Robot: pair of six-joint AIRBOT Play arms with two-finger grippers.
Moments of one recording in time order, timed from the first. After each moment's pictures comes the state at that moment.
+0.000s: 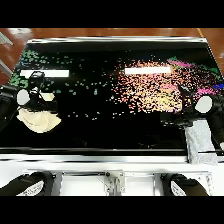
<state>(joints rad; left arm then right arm) -0.15 -1.15 1.08 1.73 -1.20 -1.72 0.03 -0.99 0.94 -1.39 1.35 1.68</state>
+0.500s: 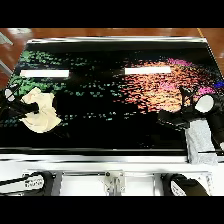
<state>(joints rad) 0.27 -1.41 1.08 1.70 -1.04 -1.72 0.03 -0.99 0.94 -1.32 1.36 1.77</state>
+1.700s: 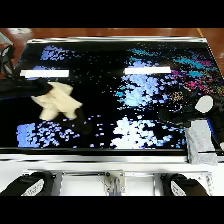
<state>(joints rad) -0.12 -0.99 1.19 1.19 -1.03 -1.61 0.03 -0.99 0.94 -1.35 1.34 1.76</state>
